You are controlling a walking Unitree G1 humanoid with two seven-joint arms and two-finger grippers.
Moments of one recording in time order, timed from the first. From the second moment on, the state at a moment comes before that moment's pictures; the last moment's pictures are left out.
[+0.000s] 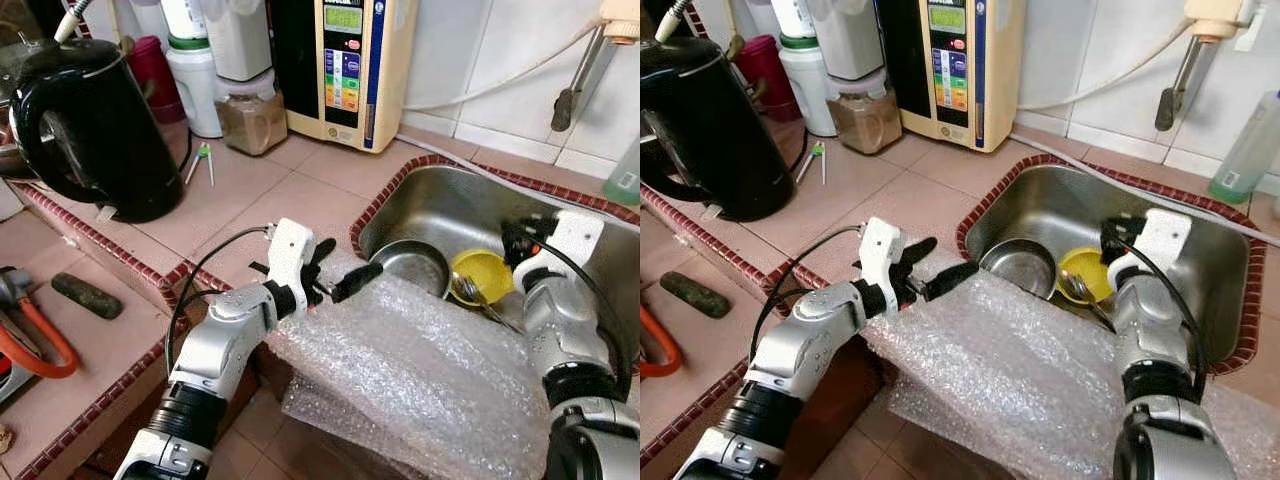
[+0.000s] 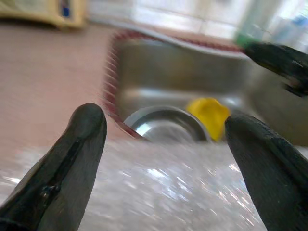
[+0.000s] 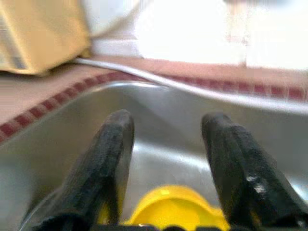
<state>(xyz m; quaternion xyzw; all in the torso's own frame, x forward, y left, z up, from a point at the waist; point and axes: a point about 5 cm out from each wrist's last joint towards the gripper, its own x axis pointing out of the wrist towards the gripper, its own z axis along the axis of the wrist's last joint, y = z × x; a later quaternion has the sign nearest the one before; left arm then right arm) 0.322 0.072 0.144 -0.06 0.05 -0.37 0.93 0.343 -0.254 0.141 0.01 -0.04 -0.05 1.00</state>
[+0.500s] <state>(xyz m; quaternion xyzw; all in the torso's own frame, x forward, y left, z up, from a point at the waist) 0.318 0.094 0.148 -0.01 0.01 -0.22 0.98 0.290 -0.251 0.156 -0.06 -0.07 -0.04 1.00</state>
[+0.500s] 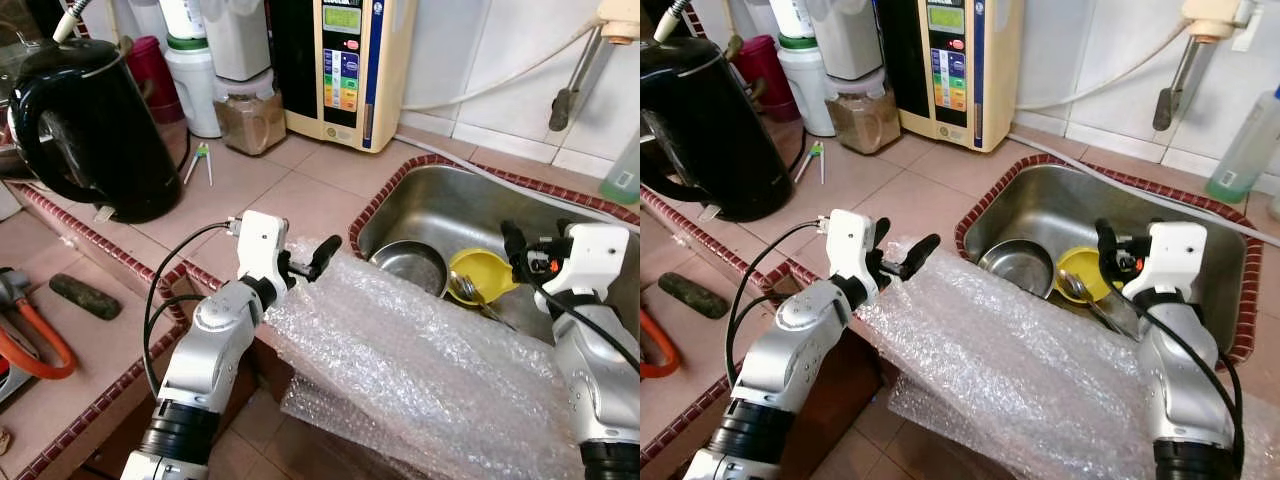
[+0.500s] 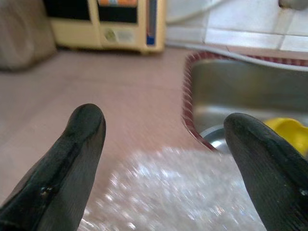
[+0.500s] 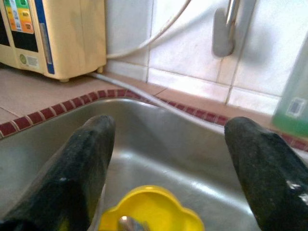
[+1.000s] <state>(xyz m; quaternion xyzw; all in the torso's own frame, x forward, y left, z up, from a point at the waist) 0.291 0.129 0.124 -0.01 0.02 -0.16 0.99 0.265 -0.224 0.159 -0.06 -0.06 -0.05 1.00</state>
